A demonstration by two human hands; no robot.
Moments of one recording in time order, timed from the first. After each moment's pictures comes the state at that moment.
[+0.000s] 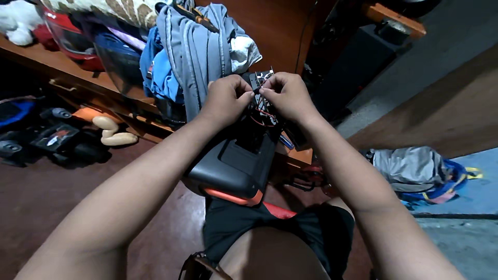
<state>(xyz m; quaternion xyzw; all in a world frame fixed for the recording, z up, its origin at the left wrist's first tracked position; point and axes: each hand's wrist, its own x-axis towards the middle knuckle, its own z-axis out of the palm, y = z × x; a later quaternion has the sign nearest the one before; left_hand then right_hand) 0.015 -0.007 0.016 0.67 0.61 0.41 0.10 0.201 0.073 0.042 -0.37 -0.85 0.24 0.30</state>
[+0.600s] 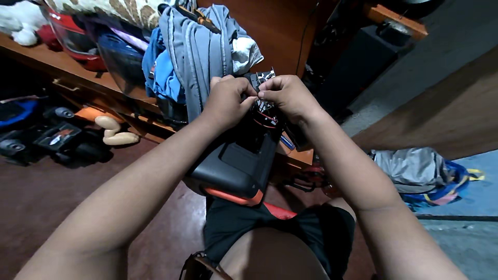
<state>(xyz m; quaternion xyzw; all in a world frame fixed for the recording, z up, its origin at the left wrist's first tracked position) 0.013 -0.007 0.010 0.74 0.55 0.39 -0.01 0.197 0.067 0.048 -0.35 -0.77 0.46 0.29</state>
